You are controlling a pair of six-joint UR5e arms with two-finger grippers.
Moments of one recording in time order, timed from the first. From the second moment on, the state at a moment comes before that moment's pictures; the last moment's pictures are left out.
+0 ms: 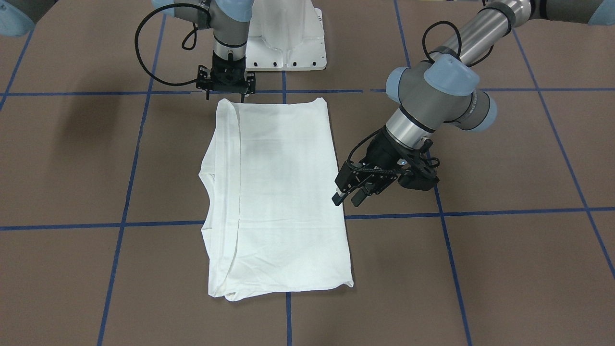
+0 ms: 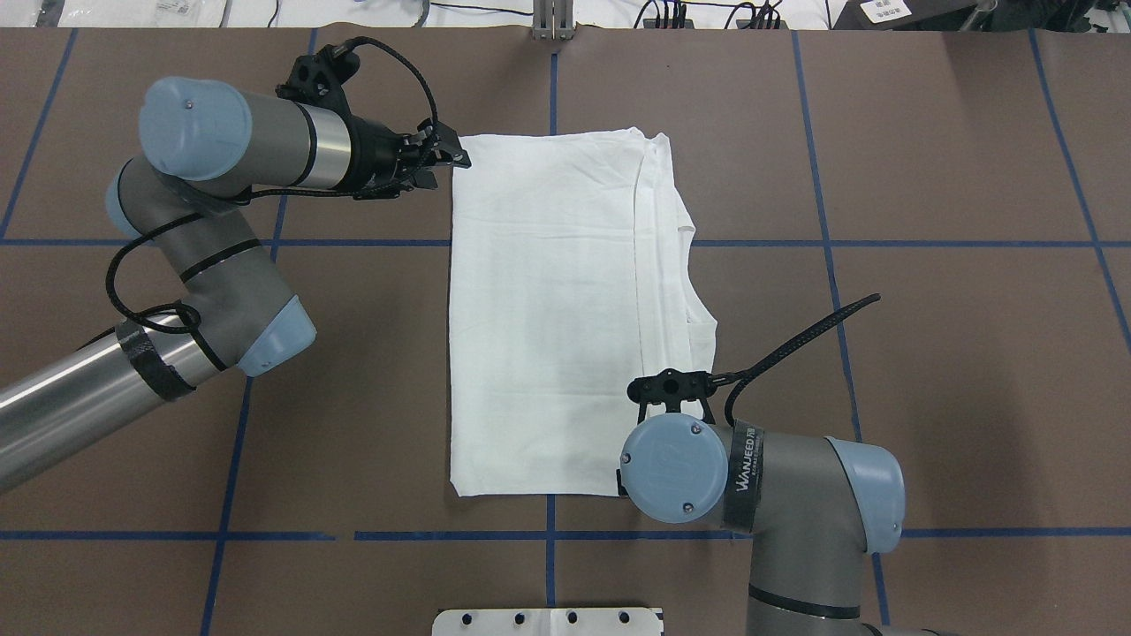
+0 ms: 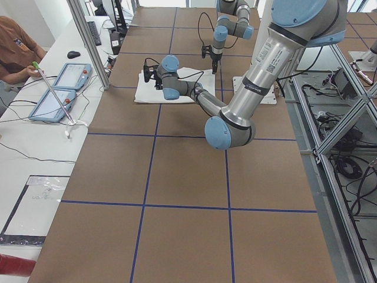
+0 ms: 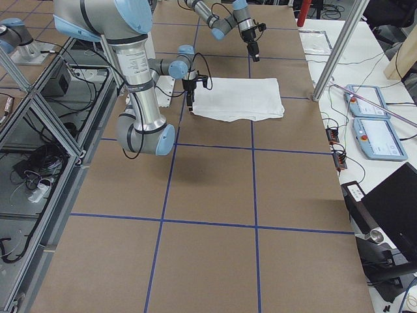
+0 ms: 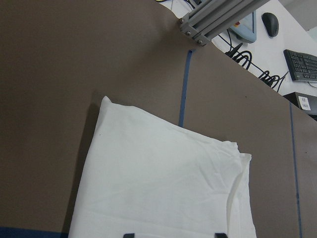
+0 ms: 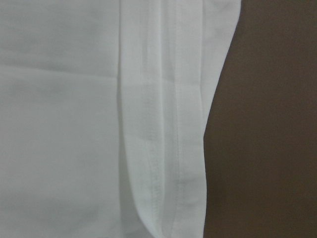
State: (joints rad) left arm -0.77 -2.17 -1.44 -2.48 -1.89 -1.57; right arm 0.23 -1.08 1.93 -1.90 1.62 1.31
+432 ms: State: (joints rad) left arm -0.77 -2.17 -1.44 -2.48 -1.89 -1.57; right arm 0.23 -1.07 1.89 -1.91 1.59 1.23
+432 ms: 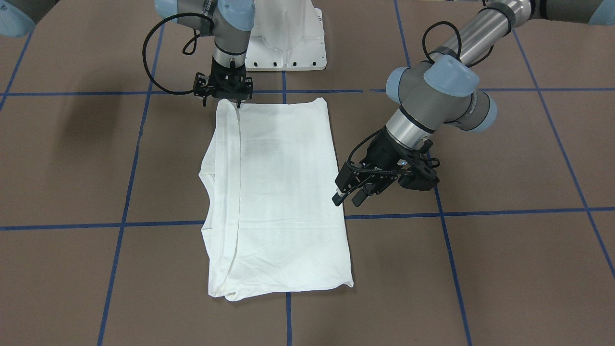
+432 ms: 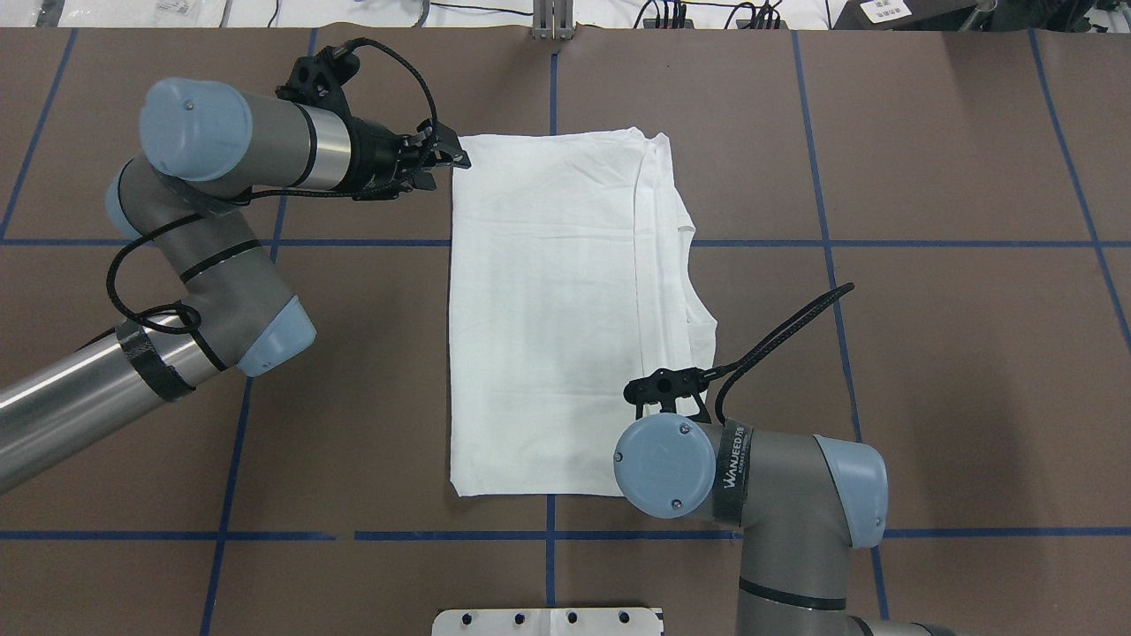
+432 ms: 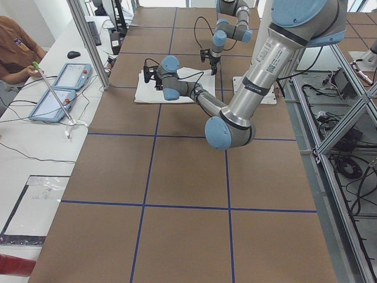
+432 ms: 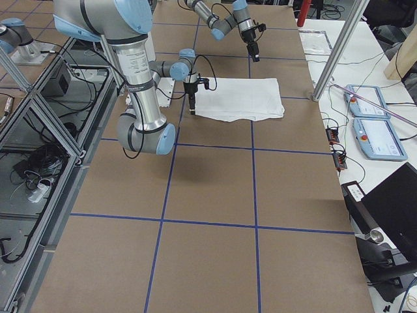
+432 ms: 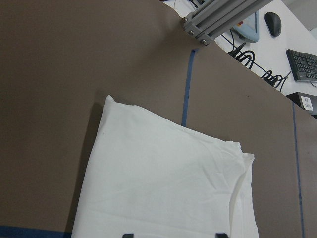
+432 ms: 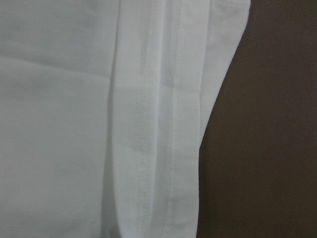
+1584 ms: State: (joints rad) left arm -0.77 -2.17 -1.45 -2.49 -1.89 -1.58; right arm 0.39 -1.10 1.85 -1.90 1.63 1.03
